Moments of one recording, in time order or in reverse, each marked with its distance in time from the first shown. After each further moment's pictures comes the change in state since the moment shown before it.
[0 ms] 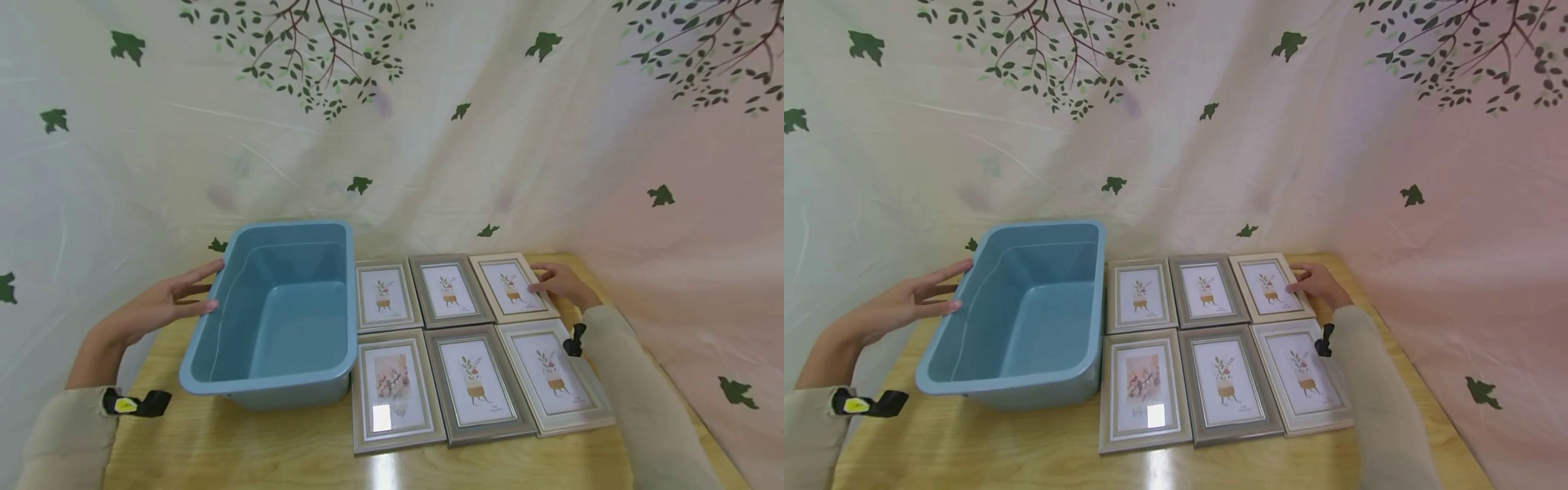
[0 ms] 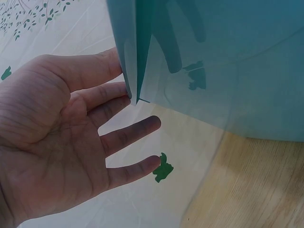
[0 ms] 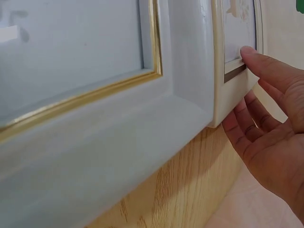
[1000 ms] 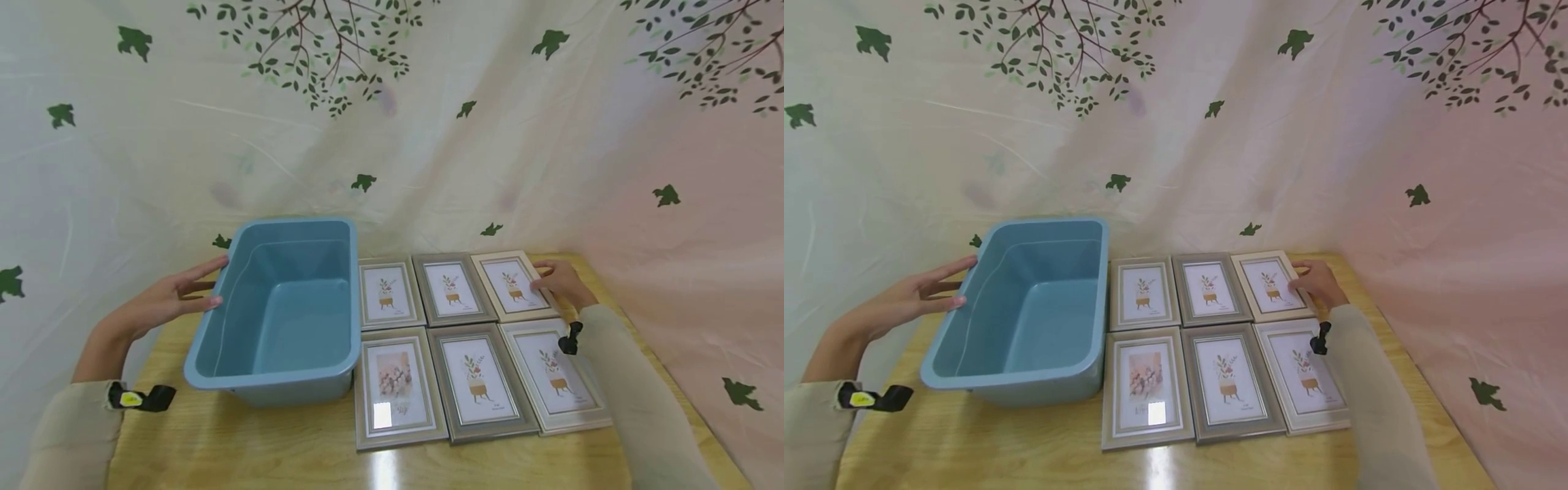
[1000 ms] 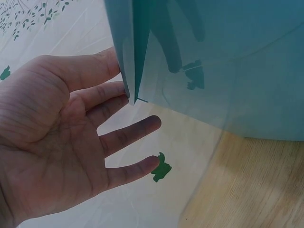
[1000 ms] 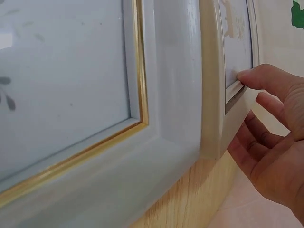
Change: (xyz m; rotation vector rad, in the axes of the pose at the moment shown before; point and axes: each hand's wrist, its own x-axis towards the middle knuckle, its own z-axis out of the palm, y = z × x) left_hand 0.000 0.000 0.001 -0.017 -0.002 0.000; right_hand 0.001 -0.012 0.008 -0.059 0.114 0.093
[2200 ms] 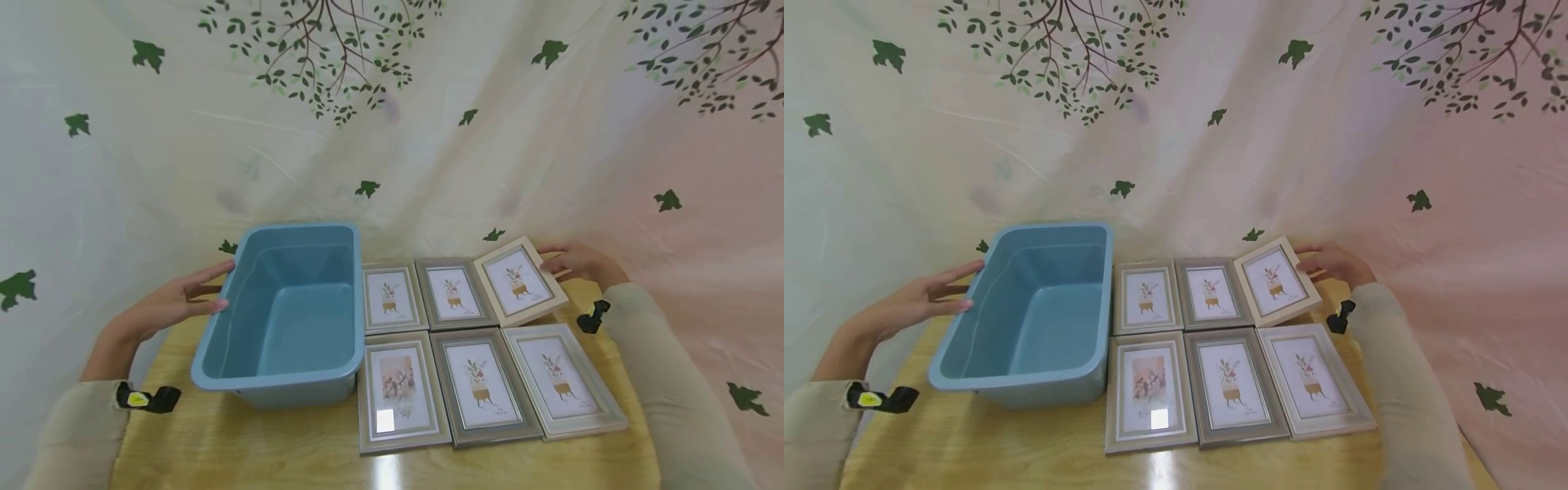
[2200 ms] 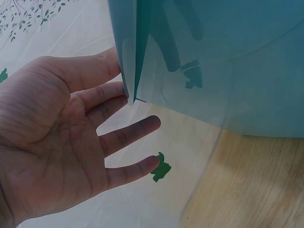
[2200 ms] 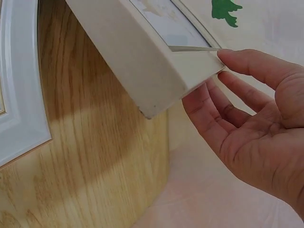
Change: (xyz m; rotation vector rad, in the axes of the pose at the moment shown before) left_hand 0.001 0.001 -0.003 -0.002 -0.008 0.015; right_hand 0.007 -0.047 -0.059 0.048 -0.329 -0.009
